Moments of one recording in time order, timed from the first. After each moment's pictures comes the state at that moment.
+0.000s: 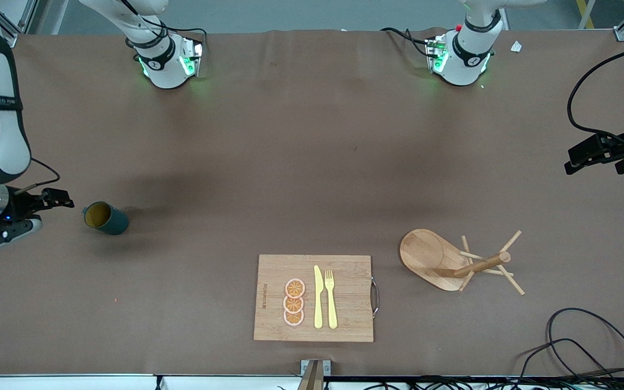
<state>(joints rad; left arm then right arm) -0.03 0.16 -0.01 -1.35 -0.03 1.54 -0.04 -0.18 0.39 -0.08 -1.74 0.05 1.99 -0.75</state>
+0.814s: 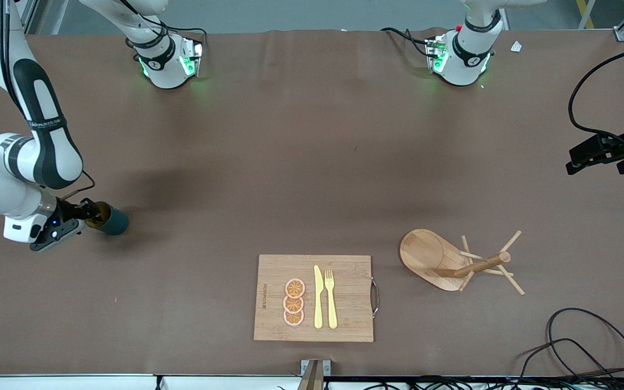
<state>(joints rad) -0.03 0.16 -0.01 -1.35 -0.02 1.54 -0.04 -0.17 0.43 -0.05 -1.96 0.06 2.38 -0.86</state>
